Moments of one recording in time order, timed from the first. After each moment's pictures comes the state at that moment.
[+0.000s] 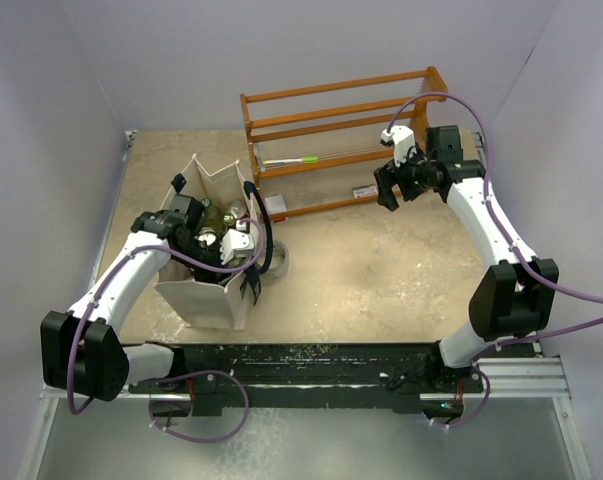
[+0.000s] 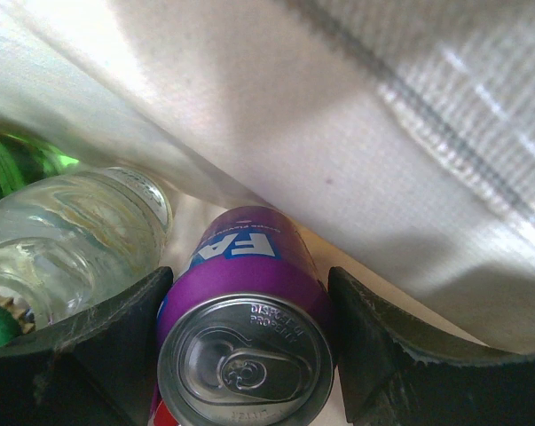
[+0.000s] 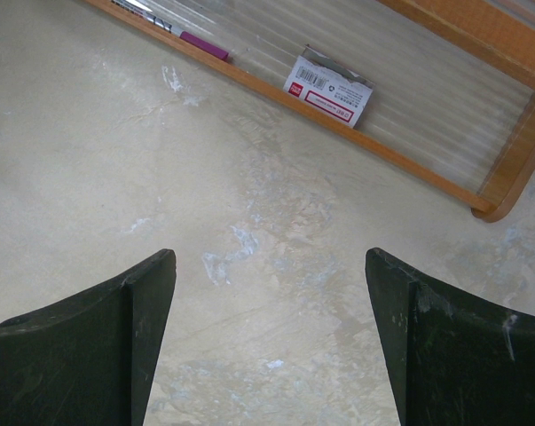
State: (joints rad) left arm -0.23 1.26 0.99 -1.11 0.64 0.96; right arm 0.11 1.58 1.43 -0.69 -0.36 -0.45
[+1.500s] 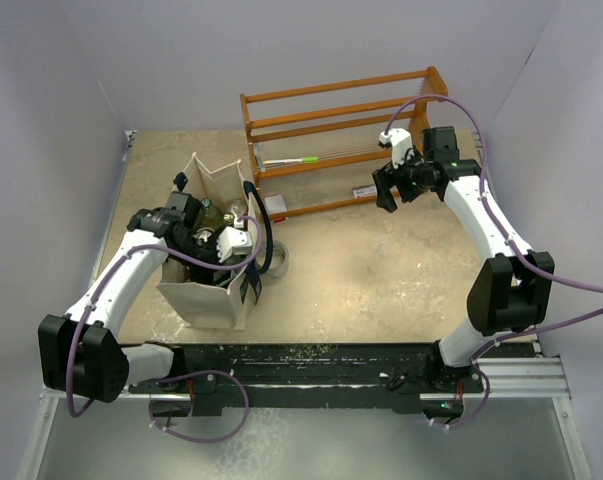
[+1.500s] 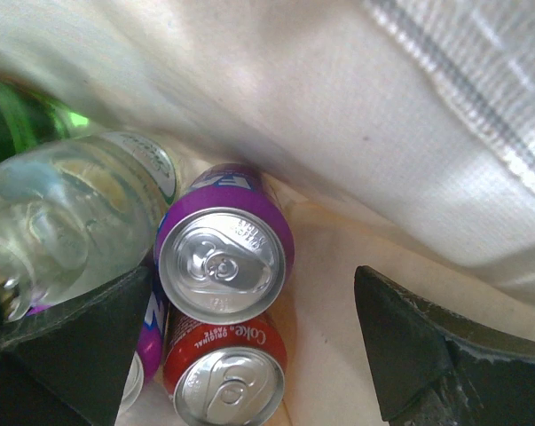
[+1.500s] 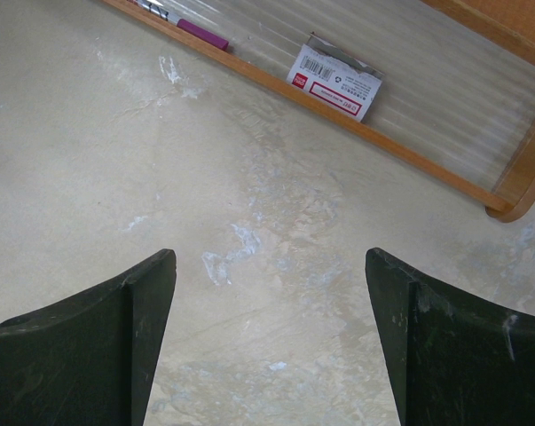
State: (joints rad) left arm -0.21 1.26 1.04 -1.17 0.60 0.93; right arm 0.11 1.62 1.43 -0.69 -0.36 -0.45
